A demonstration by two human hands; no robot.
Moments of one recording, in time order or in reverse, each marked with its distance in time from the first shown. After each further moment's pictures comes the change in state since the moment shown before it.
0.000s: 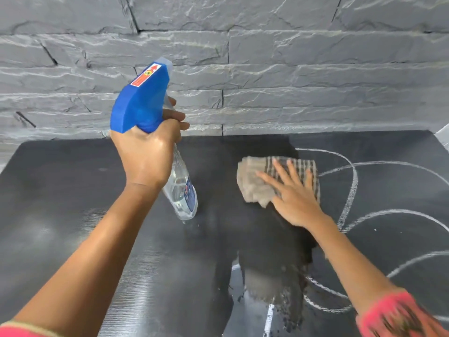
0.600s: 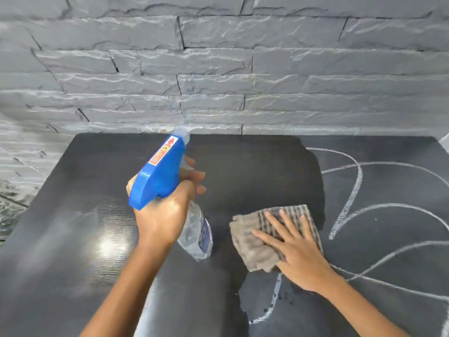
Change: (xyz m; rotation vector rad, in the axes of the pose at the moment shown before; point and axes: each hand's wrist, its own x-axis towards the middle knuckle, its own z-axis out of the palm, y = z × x) left_hand -0.099 0.048 -0.070 0.061 -0.026 -0.153; right_hand -0.135 -0.053 0.021 -0.051 -0.047 -0.321
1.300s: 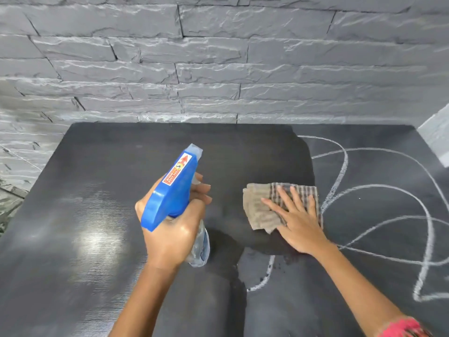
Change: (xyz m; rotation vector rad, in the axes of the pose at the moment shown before) left_hand -0.053 0.000 -0.023 0.011 -0.079 0.017; right_hand 0.002 0.011 -0.004 0.044 -0.023 0.281
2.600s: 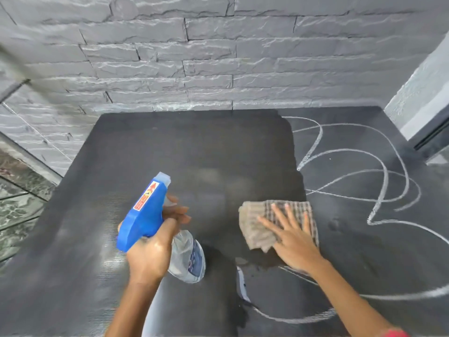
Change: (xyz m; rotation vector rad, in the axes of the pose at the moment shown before) left_hand -0.163 0.021 -0.074 0.055 0.100 -0.119; right_hand -0.170 -0.038 0.041 0.009 -0.028 -0.005
